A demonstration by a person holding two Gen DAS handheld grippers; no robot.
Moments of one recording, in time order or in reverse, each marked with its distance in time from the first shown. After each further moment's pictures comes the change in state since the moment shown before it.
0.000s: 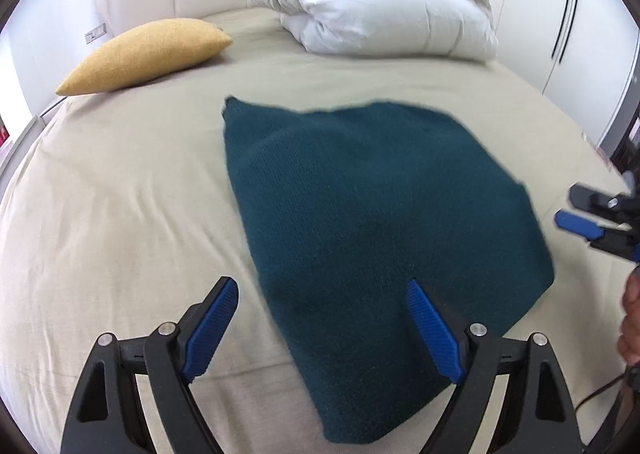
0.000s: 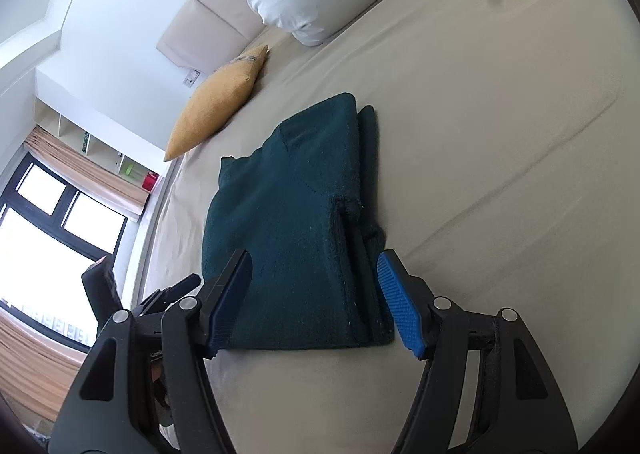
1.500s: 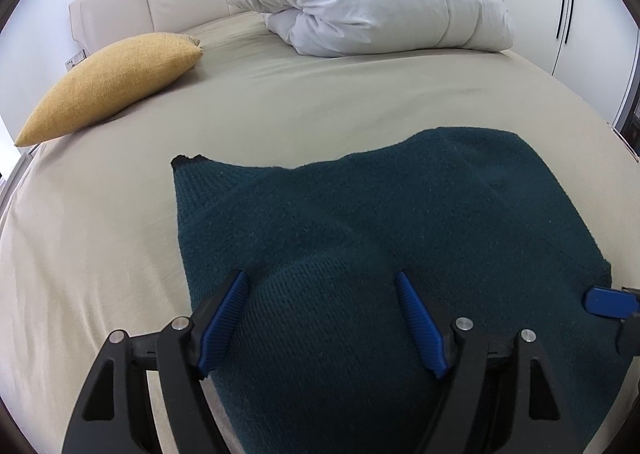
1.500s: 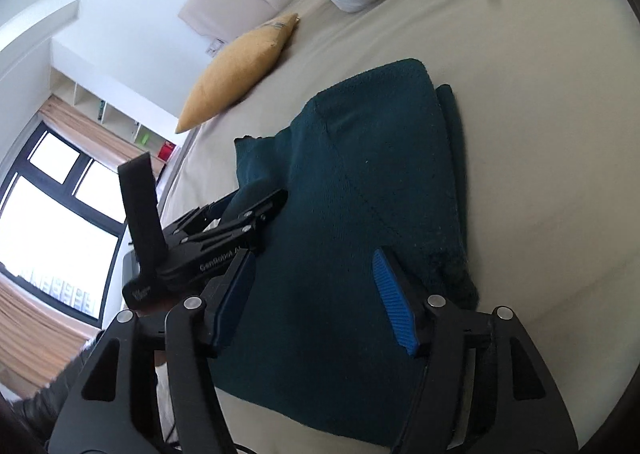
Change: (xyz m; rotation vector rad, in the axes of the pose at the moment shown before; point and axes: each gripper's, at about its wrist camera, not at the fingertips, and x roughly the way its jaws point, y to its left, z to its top) left arm 0.110 0.000 0.067 0.111 0.009 0.045; right arm 0.069 0.016 0.007 -0.100 0.068 0.089
